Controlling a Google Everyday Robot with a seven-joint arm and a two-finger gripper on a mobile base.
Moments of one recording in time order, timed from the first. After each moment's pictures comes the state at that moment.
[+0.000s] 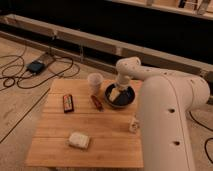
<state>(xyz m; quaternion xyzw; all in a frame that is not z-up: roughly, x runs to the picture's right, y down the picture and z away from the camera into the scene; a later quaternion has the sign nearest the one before) 0.093 0.045 0.938 -0.31 0.06 0.38 0.87</state>
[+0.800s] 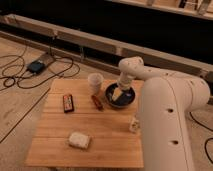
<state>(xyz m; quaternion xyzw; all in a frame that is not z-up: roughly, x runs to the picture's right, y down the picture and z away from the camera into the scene) 0.127 0.042 0.947 -0.31 0.07 0.40 0.86</state>
